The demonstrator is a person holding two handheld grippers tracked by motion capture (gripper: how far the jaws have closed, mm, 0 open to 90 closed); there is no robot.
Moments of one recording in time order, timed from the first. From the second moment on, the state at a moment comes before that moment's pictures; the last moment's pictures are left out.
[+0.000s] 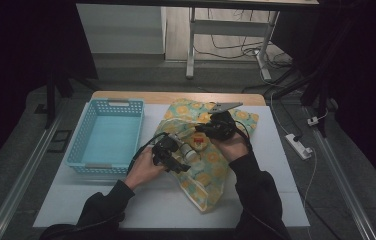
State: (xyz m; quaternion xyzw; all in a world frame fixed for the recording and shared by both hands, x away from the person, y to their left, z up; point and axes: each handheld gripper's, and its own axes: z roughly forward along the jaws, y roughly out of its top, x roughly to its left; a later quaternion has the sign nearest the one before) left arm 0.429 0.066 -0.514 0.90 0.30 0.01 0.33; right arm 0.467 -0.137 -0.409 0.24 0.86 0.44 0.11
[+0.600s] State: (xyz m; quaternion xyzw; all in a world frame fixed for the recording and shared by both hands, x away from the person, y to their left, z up) left arm 0.415 0.064 -0.523 0.92 0.26 0.05 0.28; right arm 0.467 -0.137 -0.409 0.24 0.86 0.44 0.11
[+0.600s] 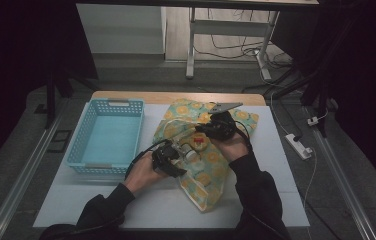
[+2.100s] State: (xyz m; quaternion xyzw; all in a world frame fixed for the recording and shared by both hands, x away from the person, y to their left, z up) left arm 0.403 0.080 -0.445 0.88 0.28 0.03 0.38; right arm 0.459 -0.131 -0.396 0.21 0.87 0.44 0.08
